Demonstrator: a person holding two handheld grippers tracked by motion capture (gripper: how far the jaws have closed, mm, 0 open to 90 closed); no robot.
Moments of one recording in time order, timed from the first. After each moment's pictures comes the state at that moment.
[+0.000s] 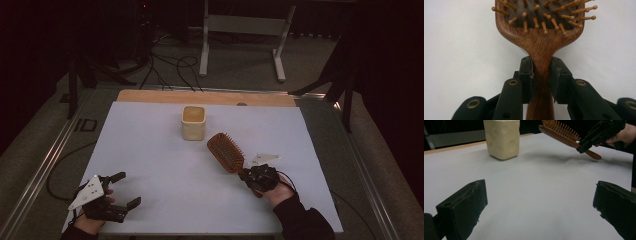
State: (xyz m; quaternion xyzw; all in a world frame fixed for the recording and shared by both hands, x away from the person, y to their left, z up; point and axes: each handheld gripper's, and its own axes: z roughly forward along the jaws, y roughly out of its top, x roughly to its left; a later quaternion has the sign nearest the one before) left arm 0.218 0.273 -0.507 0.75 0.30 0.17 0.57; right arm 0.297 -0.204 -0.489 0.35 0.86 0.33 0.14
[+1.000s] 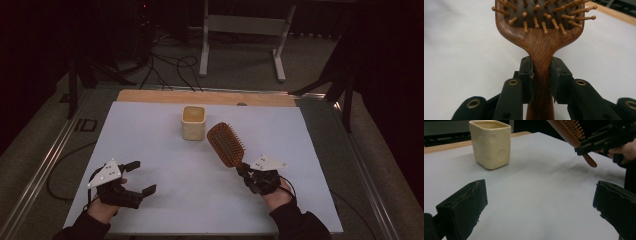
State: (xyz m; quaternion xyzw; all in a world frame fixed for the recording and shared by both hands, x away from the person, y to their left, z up) left arm 0.248 0.228 -0.465 0.76 0.32 0.13 0.55; right arm 0.277 -0.198 -0.470 0.35 0.82 0.41 0.21
